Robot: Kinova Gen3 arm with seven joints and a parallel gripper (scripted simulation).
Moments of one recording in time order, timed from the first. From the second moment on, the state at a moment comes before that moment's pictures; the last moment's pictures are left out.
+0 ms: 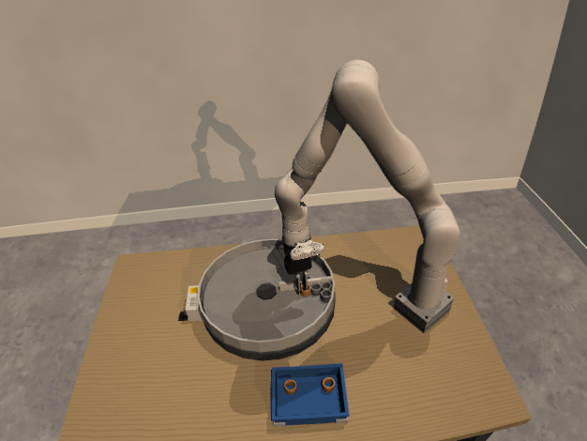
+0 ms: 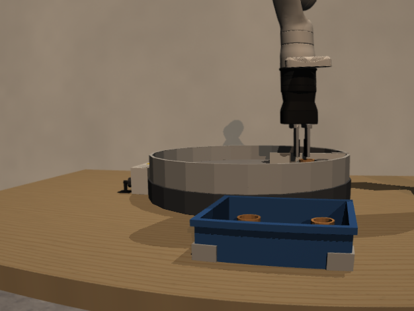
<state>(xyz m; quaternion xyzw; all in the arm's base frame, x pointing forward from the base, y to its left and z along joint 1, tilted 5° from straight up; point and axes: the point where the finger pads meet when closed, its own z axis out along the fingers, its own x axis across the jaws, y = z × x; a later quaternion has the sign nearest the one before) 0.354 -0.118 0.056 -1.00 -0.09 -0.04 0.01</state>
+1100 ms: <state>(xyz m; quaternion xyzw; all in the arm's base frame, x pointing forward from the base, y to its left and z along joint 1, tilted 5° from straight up) 0.354 -0.117 0.047 -1.00 -0.09 -0.04 0.01</state>
